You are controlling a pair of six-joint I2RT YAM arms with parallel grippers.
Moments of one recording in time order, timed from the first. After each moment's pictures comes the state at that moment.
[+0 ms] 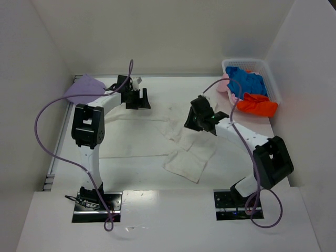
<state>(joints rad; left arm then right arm) -0.17 2.18 1.64 -0.38 0.39 -0.19 0.56 1.53 1.01 -0.36 0.08 0.75</state>
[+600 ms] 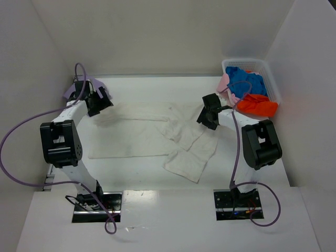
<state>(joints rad) 0.17 1.77 1.28 -0.33 0.17 -0.39 0.30 1.72 1.06 -0.36 0.21 0.74</state>
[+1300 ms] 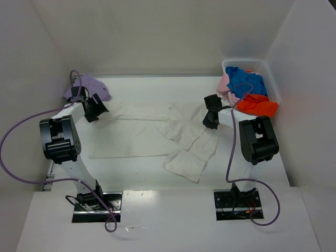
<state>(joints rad) 0.25 1.85 1.23 -0.31 0.20 -0.44 0.25 1.80 1.07 -0.34 0.25 0.76</state>
